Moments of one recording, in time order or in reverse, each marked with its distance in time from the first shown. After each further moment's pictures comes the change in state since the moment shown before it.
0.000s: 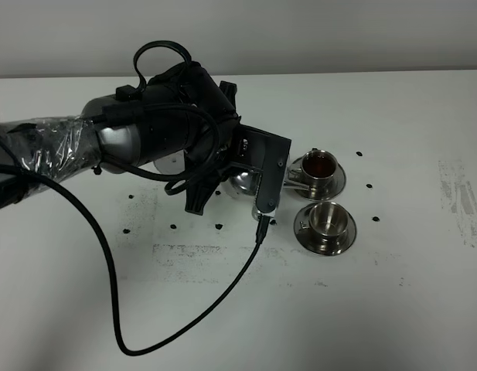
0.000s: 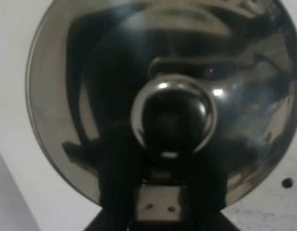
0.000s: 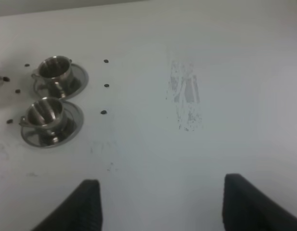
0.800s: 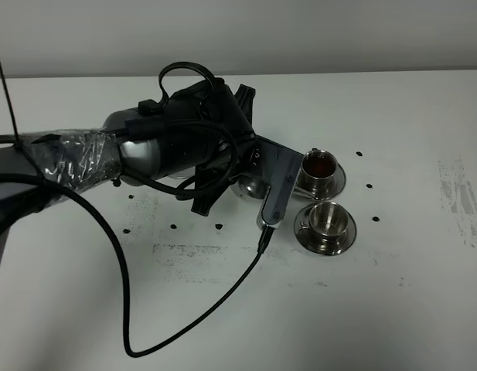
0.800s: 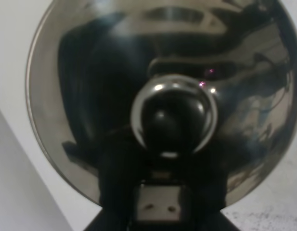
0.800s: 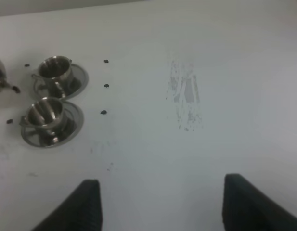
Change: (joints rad) left arm -0.044 0.032 -0.002 0.109 -0.029 -0.016; right arm 0.000 0.000 0.000 0.000 0.000 0.000
